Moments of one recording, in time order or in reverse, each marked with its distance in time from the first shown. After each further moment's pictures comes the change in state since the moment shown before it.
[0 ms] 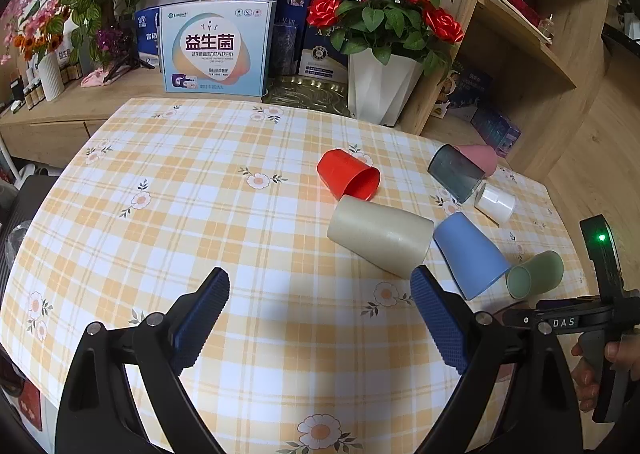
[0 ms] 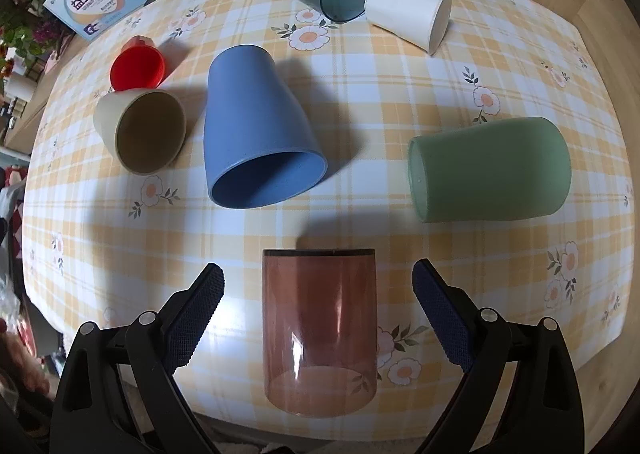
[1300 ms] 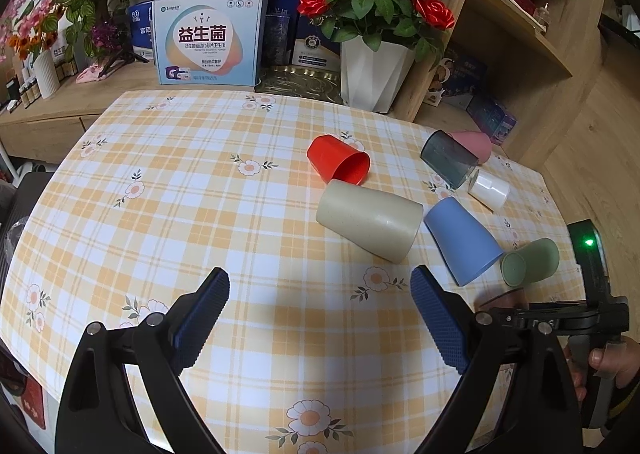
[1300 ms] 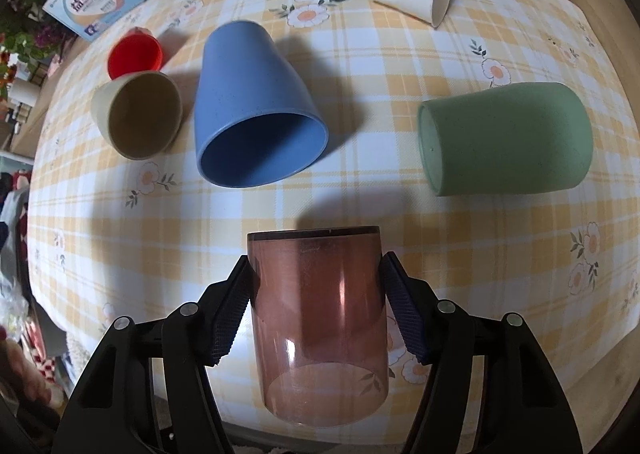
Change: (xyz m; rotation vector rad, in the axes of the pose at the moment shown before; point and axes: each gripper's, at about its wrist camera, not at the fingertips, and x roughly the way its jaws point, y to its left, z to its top) left arm -0.002 -0.012 -0.008 0.014 0.036 -0.006; right arm 0.014 -0.008 -0.015 0.024 -0.005 0.055
